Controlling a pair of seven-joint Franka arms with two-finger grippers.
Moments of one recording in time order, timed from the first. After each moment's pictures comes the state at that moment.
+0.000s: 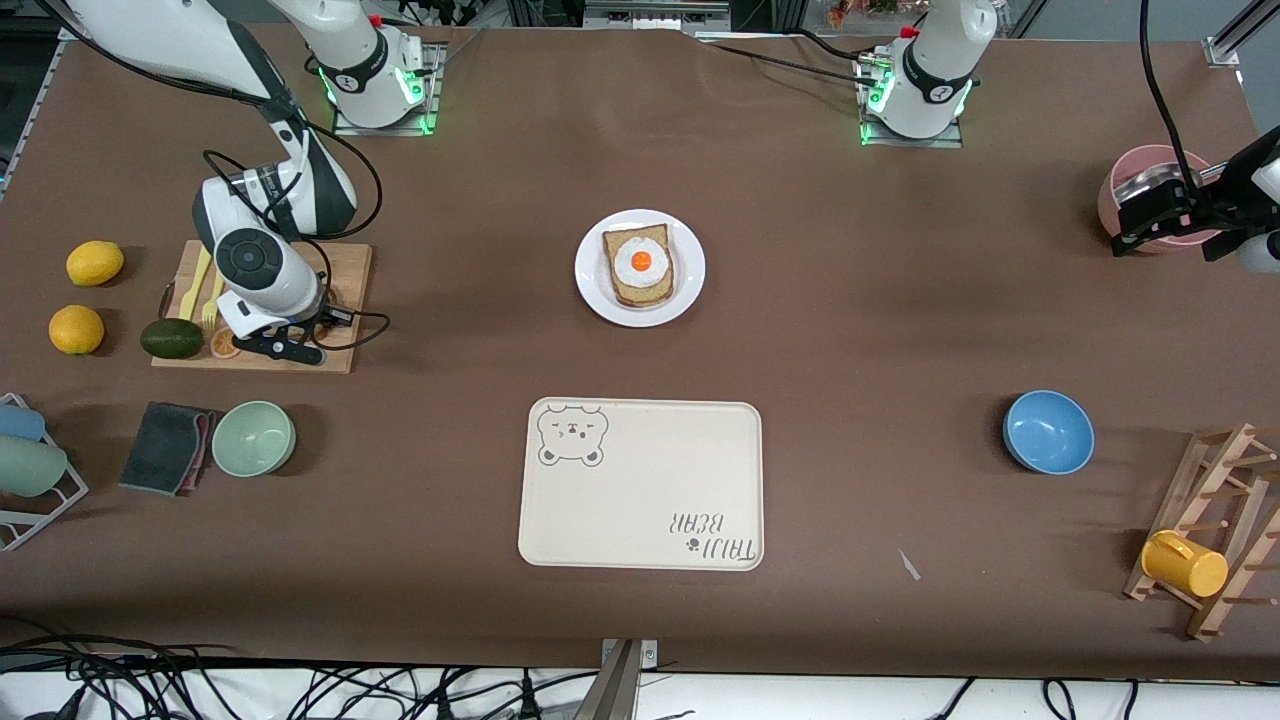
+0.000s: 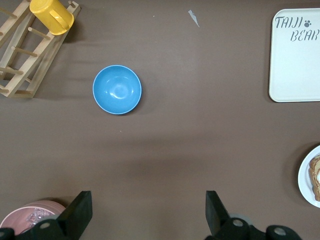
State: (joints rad) left arm -0.02 0.03 0.05 -1.54 -0.01 1.53 0.06; right arm 0.00 0.32 0.06 -2.29 -0.42 2.40 0.59
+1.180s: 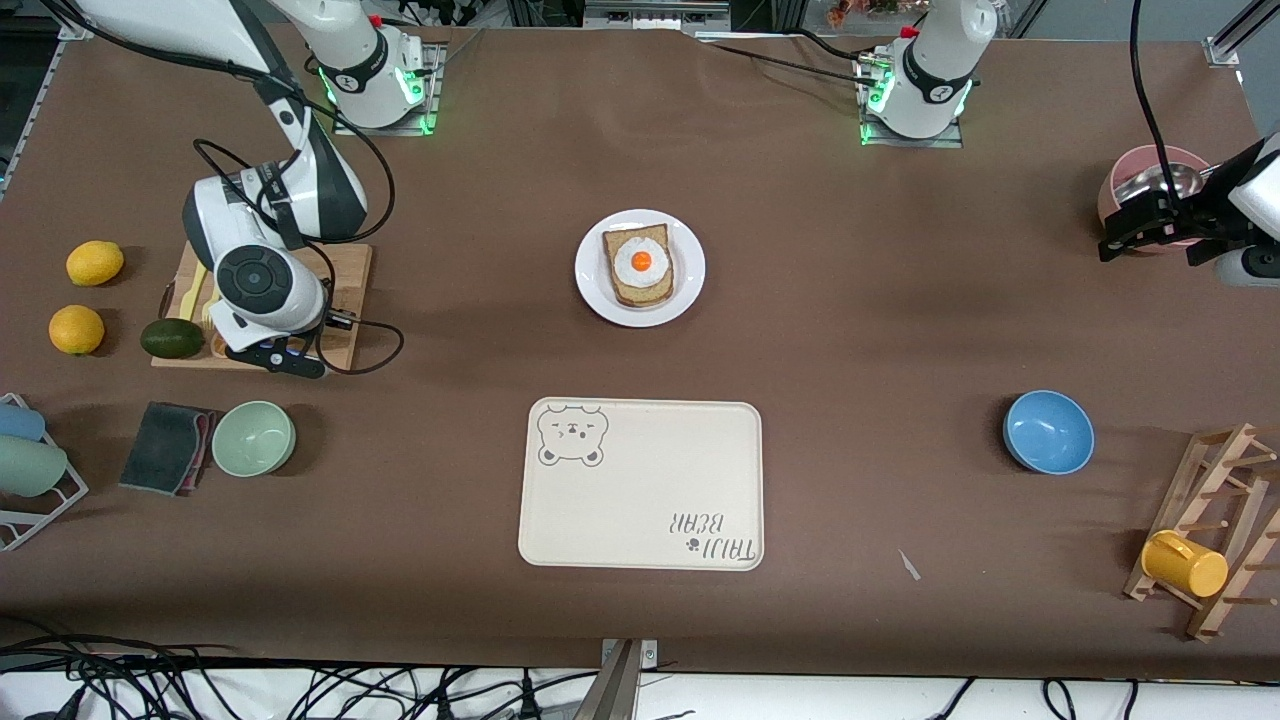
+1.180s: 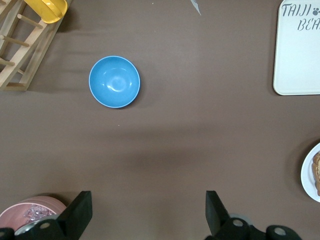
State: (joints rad) left arm -0.02 0.04 0.05 -1.57 -0.01 1.53 0.06; right arm 0.00 0.30 0.20 -2.00 -0.32 1.94 0.60
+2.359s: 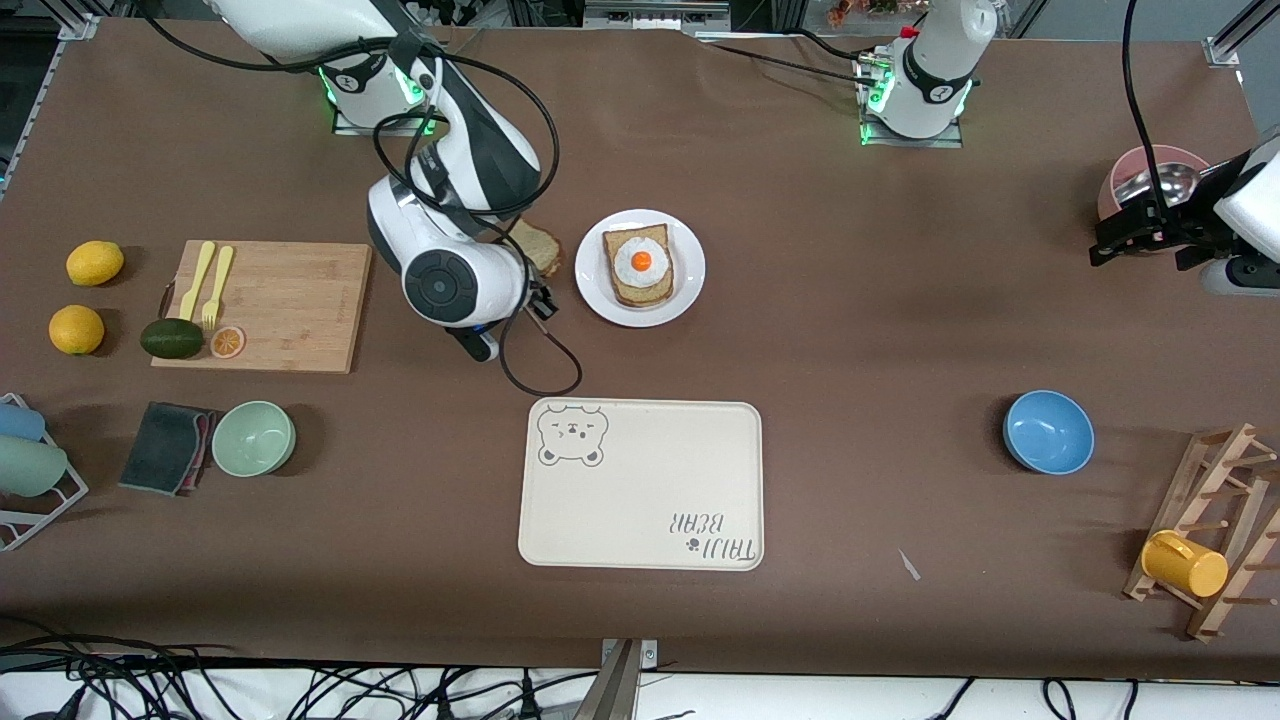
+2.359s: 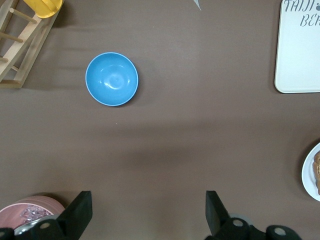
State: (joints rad) left arm -0.02 0.04 0.05 -1.59 -0.01 1.54 0.06; right arm 0.36 0.55 0.24 -1.55 0.22 1.74 1.46
